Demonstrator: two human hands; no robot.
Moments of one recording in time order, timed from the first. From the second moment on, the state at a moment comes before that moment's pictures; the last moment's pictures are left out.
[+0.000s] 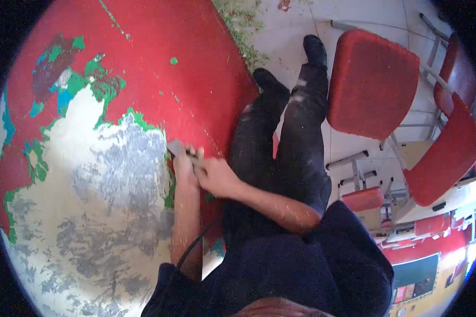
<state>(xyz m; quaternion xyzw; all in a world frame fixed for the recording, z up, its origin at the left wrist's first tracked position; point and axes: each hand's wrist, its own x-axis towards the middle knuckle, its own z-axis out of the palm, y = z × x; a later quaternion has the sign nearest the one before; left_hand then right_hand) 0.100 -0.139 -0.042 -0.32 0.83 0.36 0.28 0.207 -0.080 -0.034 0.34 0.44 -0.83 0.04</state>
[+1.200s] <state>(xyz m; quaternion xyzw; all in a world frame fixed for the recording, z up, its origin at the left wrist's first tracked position) 0.073 -0.102 -0.102 0.09 0.80 0.41 0.42 0.283 0.143 -0.303 0.53 0.68 -0.46 -0.23</state>
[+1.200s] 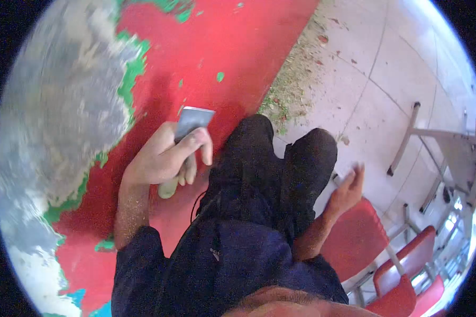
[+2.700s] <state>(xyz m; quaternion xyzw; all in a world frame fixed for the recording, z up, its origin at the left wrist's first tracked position) 0.083 -0.124 -0.150 -0.01 0.60 0.78 0.16 0.170 -0.047 -0.191 0.00 0.59 -0.80 -0.10</state>
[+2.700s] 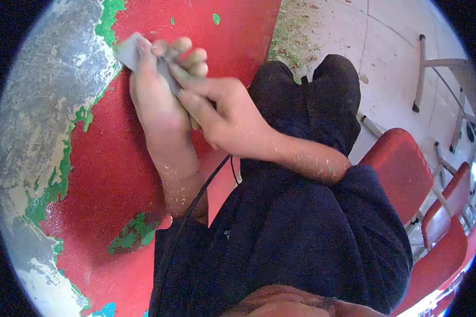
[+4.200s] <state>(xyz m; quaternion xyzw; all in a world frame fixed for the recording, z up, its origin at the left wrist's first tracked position) 0.112 -0.128 -0.171 -0.08 0.55 0.81 0.20 0.176 -0.048 -0.210 -0.05 0.71 -0.69 -0.14</state>
